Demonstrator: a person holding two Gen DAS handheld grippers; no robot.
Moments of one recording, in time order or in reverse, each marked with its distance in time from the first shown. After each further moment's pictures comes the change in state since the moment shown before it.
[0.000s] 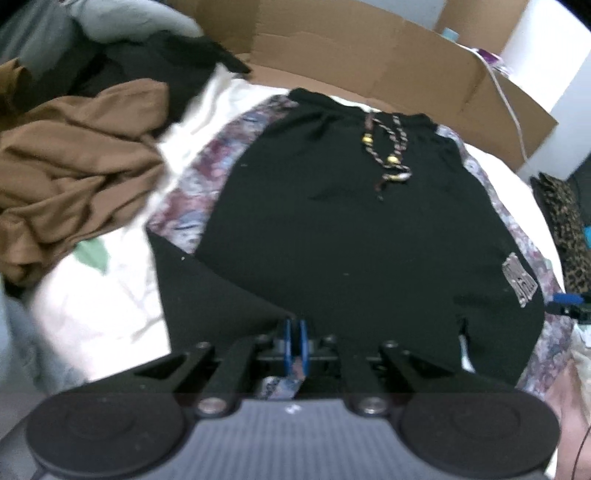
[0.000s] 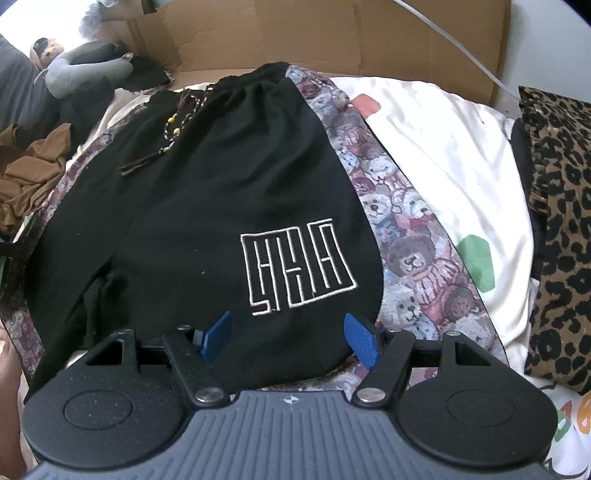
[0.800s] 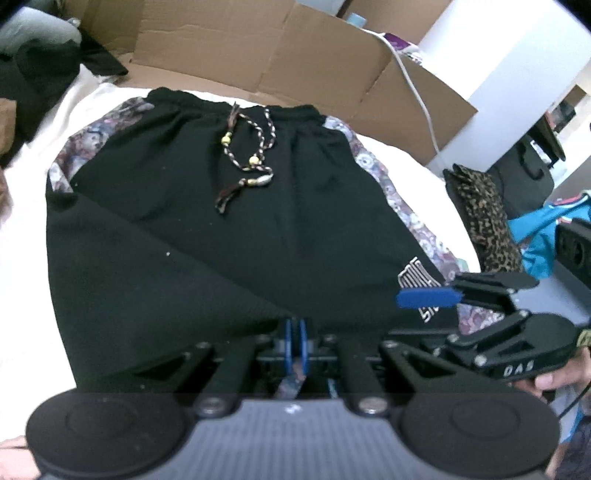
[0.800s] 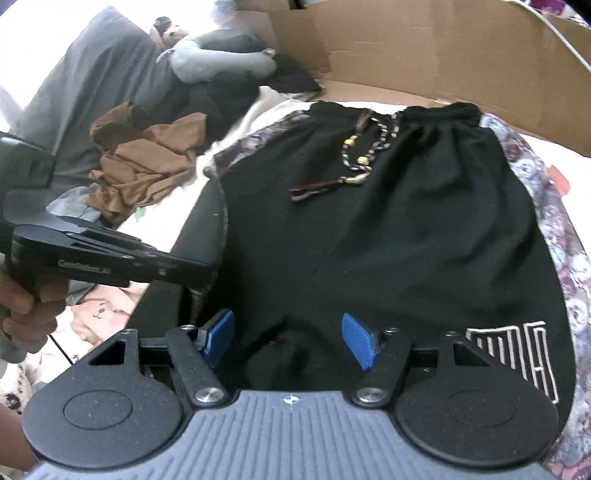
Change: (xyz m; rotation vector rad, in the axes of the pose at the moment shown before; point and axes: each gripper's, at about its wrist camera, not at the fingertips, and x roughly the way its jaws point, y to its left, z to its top) left arm 0.042 -0.083 0.024 0.030 -0.002 -0.270; right arm 0.027 0.134 0.037 -0.193 -0.035 0.336
